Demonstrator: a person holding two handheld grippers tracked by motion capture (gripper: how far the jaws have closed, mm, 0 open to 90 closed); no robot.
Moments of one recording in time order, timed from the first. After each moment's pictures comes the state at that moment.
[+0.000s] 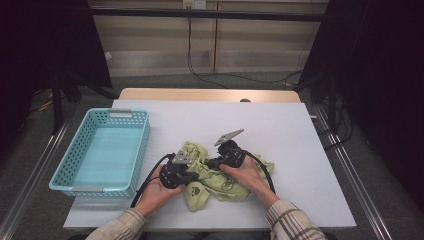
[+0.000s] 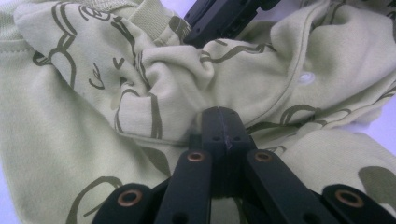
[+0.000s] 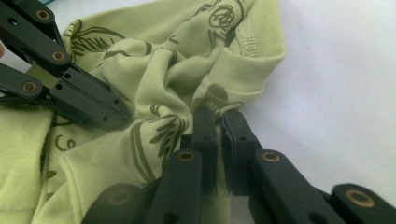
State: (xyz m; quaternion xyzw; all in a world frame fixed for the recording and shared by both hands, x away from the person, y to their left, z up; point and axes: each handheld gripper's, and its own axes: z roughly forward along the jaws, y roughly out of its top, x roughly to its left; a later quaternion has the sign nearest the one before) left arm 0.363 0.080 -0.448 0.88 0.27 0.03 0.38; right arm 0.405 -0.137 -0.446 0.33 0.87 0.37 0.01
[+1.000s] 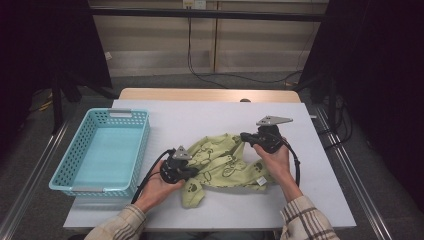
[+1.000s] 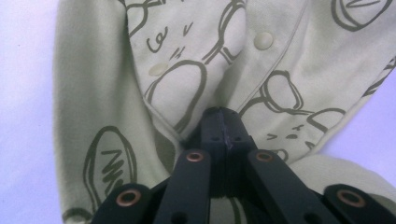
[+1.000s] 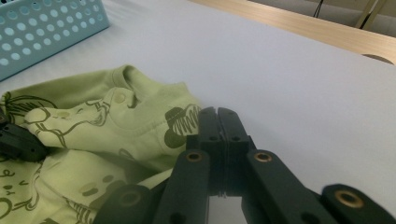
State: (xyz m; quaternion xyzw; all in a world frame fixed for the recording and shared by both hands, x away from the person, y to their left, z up) left arm 0.374 0.079 -0.446 0.88 0.28 0.05 0.38; right arm 0.408 -0.232 -0.398 0.42 0.78 0.44 0.16
